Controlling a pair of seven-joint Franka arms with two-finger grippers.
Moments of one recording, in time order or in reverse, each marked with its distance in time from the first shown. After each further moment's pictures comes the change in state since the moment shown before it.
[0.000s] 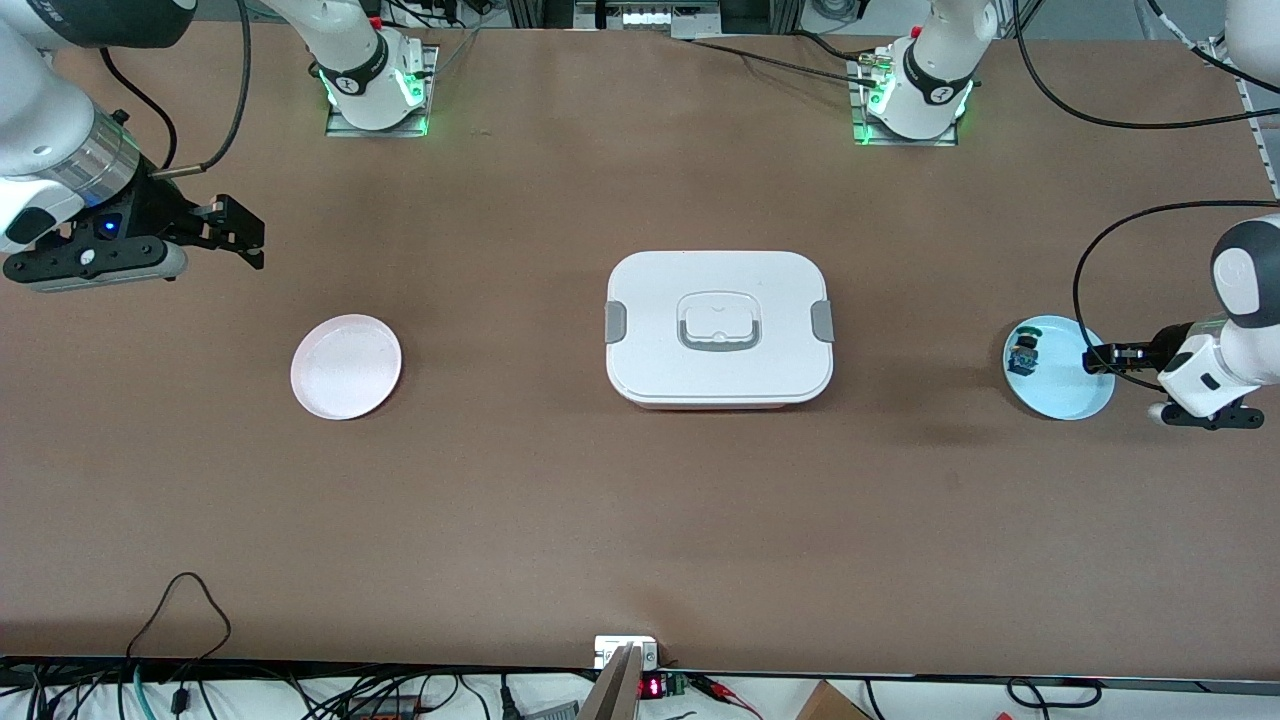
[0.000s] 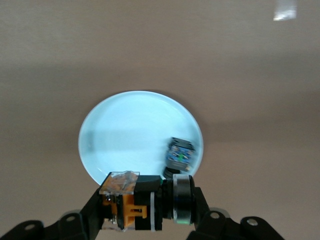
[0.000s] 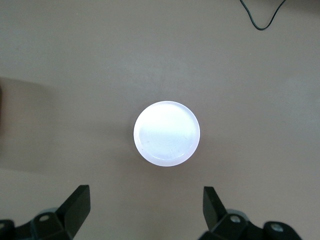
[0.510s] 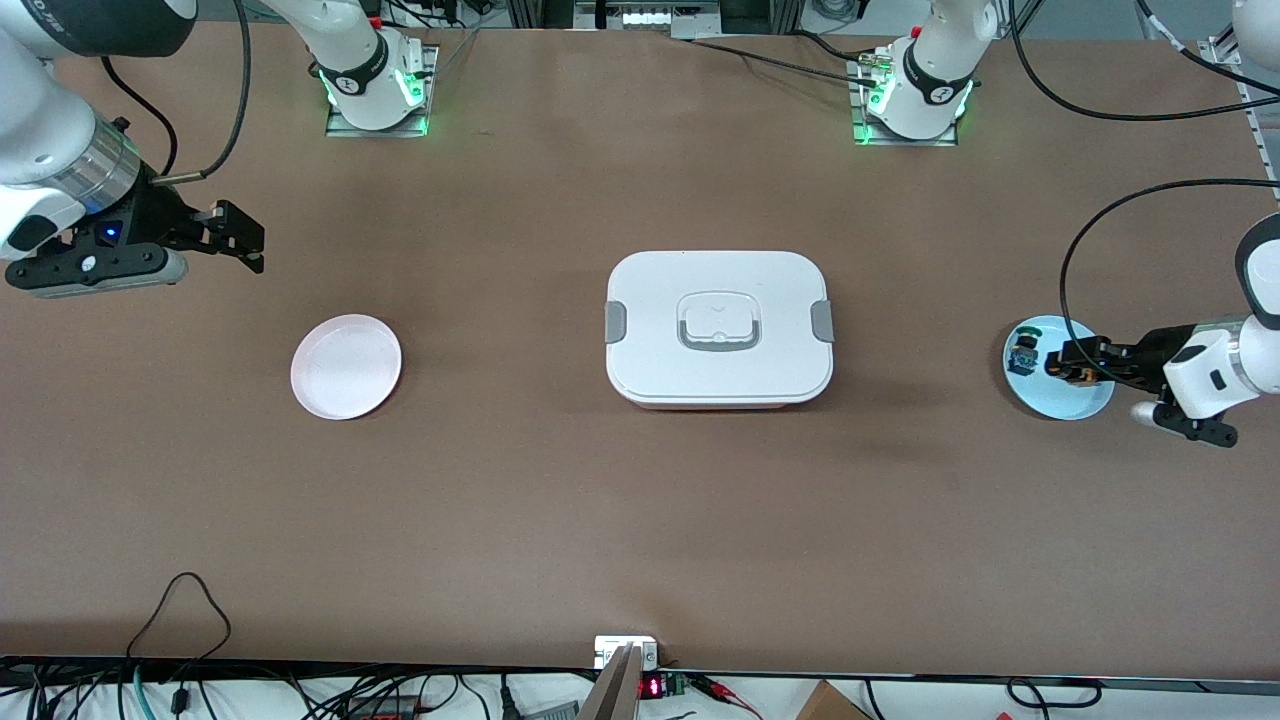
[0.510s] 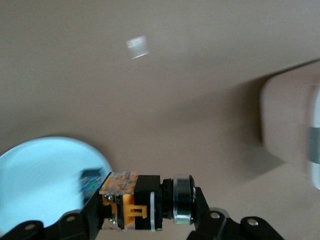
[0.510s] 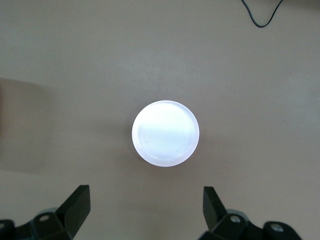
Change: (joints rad) left arm -0.004 0.001 -0.060 0.089 -0.303 -0.110 0.286; right arm -0.003 0.019 -0.008 0.000 0.000 0.008 0.000
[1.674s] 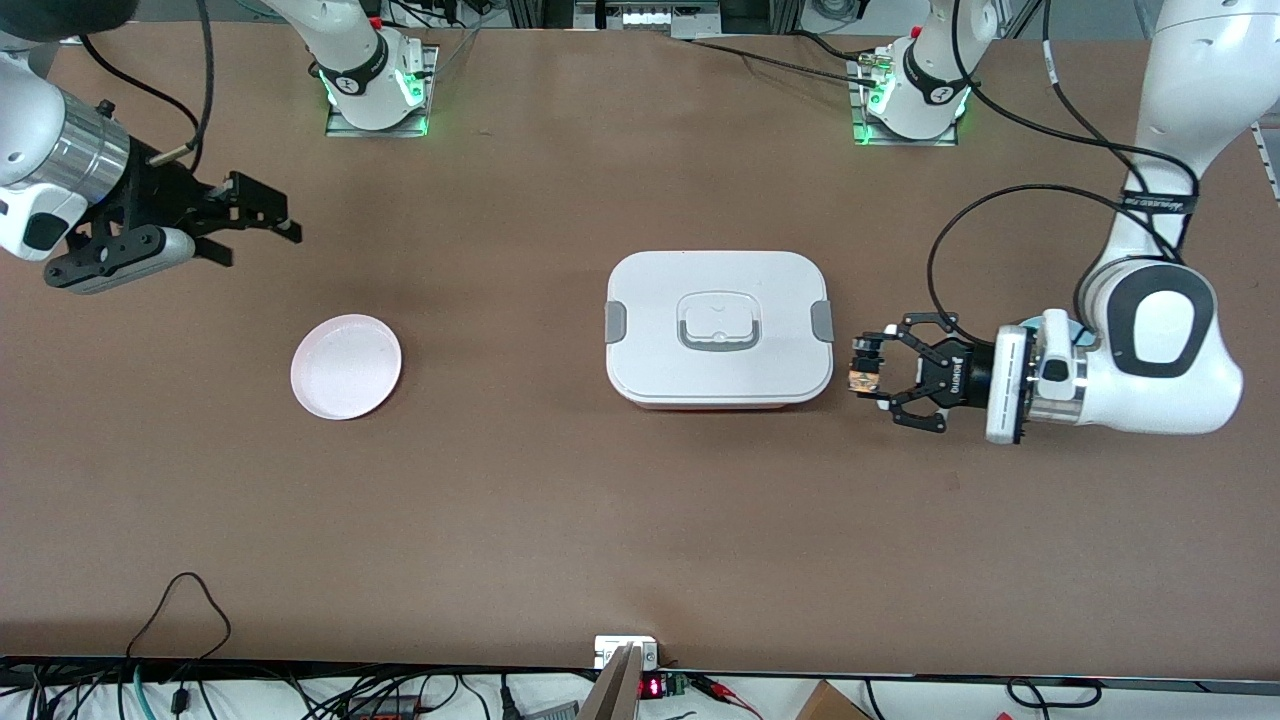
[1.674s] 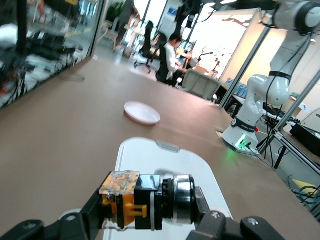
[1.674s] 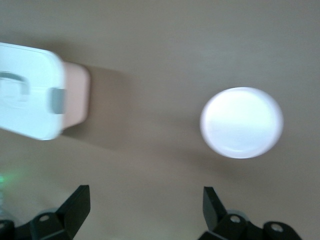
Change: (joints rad) left arm -0.072 0.134 -0.171 0.012 -0.834 -0.090 1.222; right arm -0.034 -0.006 -0.015 0.014 0.407 -0.119 -0.097
